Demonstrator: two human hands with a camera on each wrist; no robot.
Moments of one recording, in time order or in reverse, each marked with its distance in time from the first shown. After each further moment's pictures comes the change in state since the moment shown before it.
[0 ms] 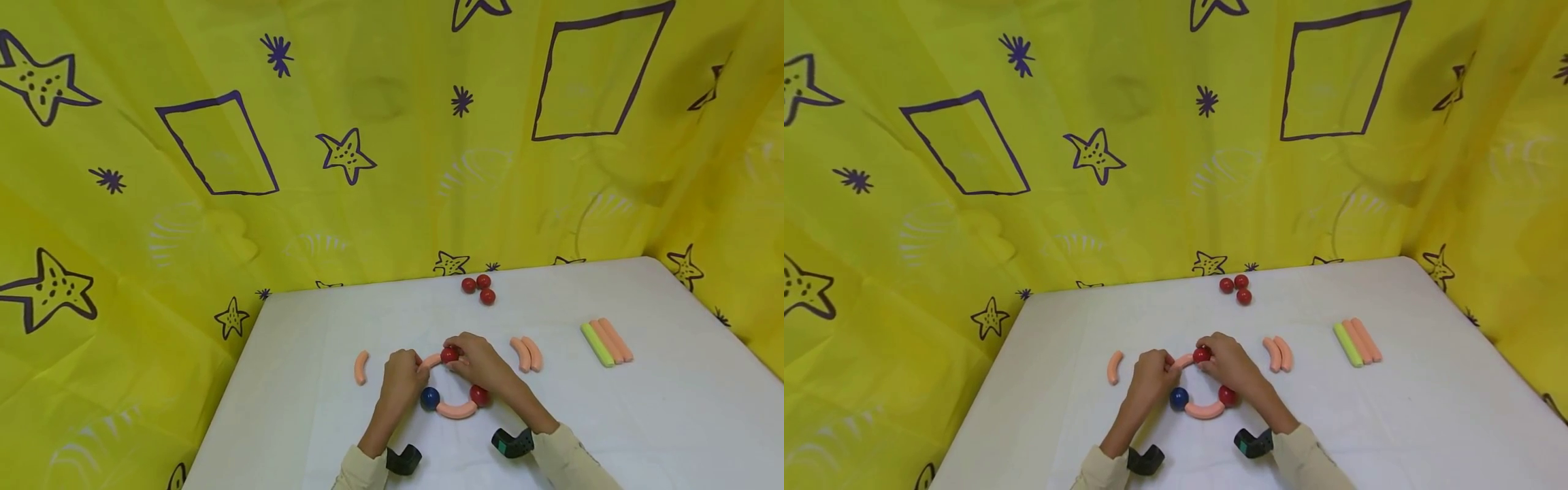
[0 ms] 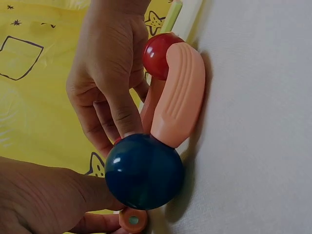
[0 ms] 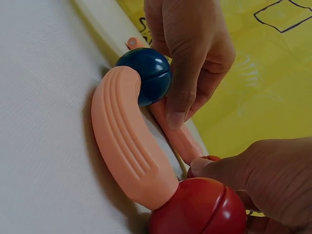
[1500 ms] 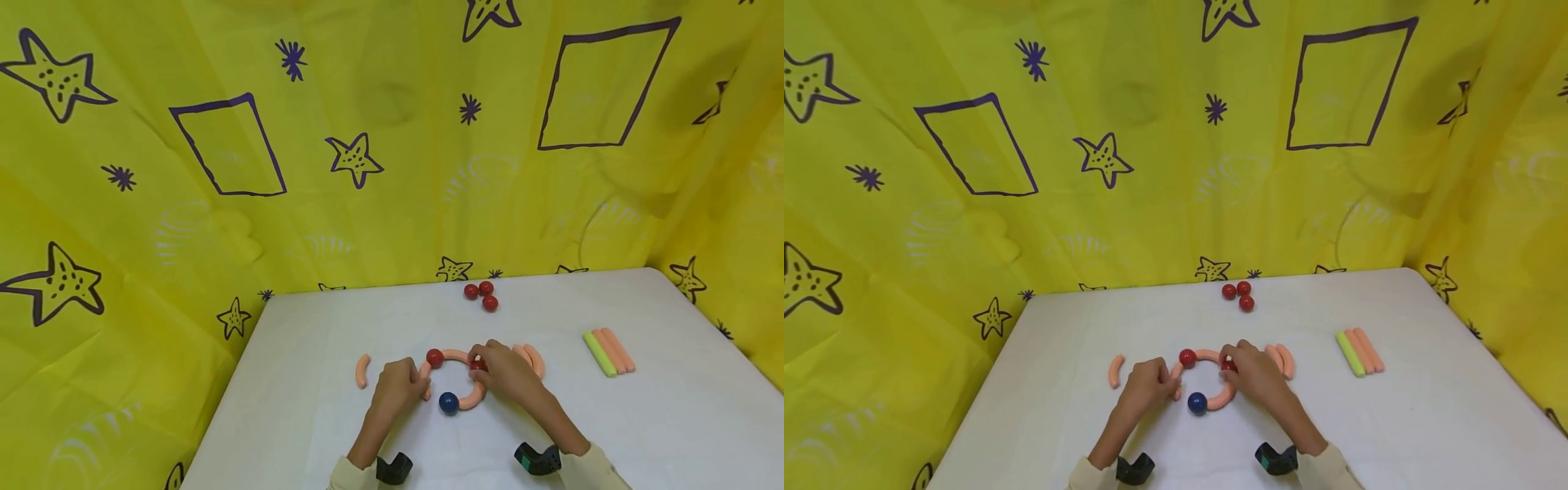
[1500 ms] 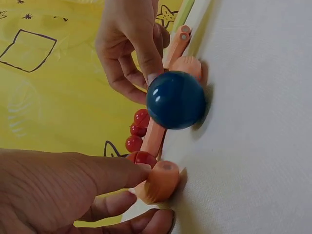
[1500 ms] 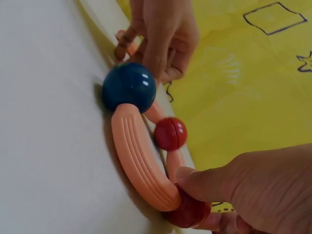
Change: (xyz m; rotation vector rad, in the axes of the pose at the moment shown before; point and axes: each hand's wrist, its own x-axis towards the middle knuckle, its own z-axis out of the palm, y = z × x) left_hand -0.012 -0.012 -0.015 -0.059 -0.109 -0.026; right_hand -0.025 0.005 -0.028 -0.162 -0.020 0.059
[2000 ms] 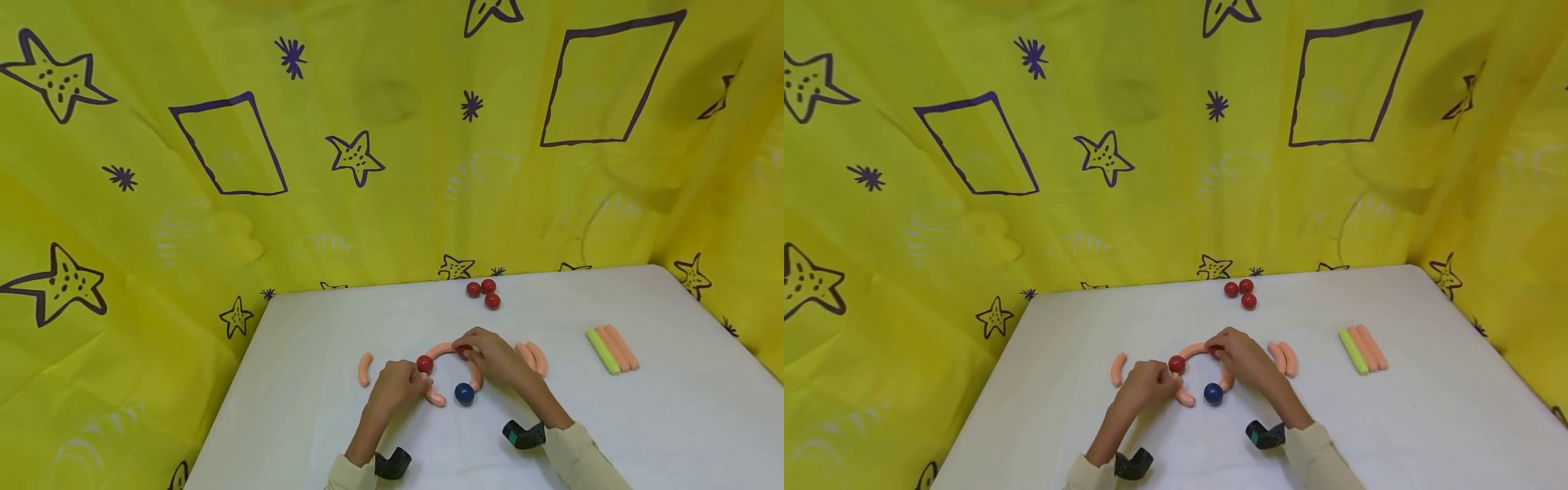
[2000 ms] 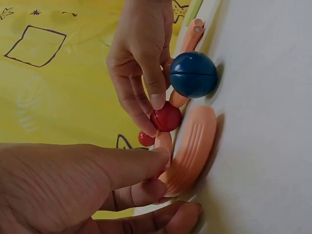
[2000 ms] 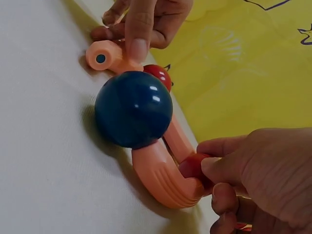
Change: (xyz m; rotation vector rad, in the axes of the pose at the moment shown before) left_hand 0.001 0.001 -0.011 0.061 -0.105 0.020; right_hand 0.029 0.010 0.011 0.131 0.036 -0.231
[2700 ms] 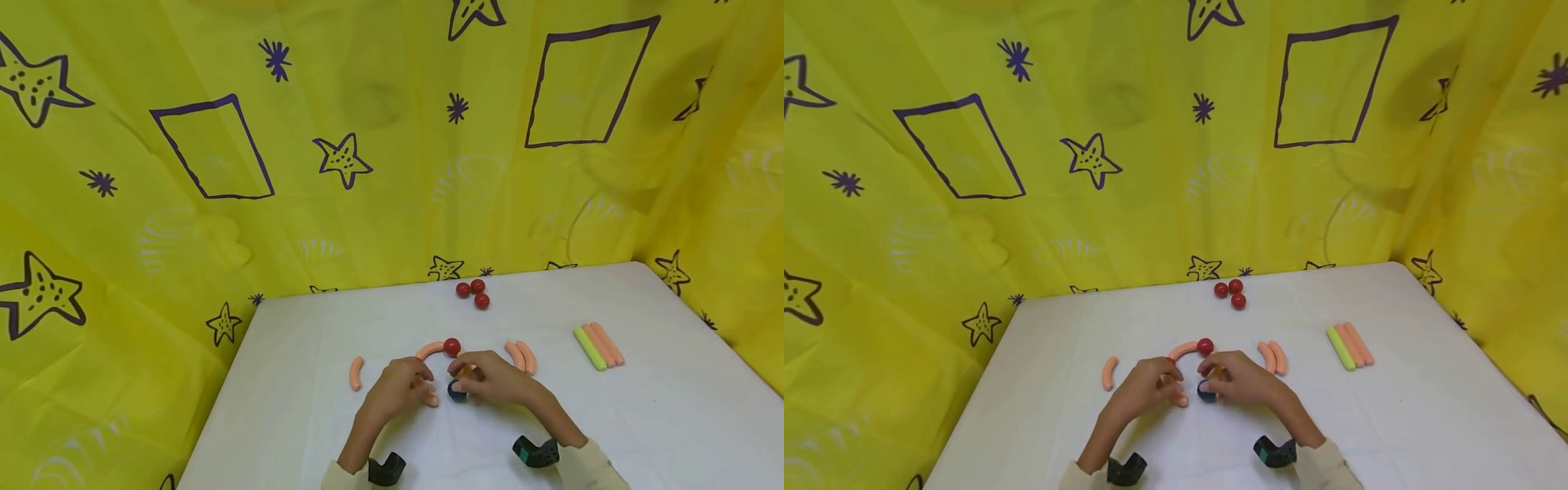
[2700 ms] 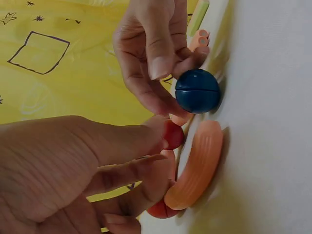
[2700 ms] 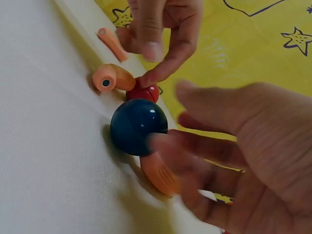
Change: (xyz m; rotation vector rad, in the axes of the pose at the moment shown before) left_hand 0.006 0.010 -0.001 0.031 -0.119 0.276; right_hand -0.030 0.001 -0.011 0.363 -0.254 -0.040
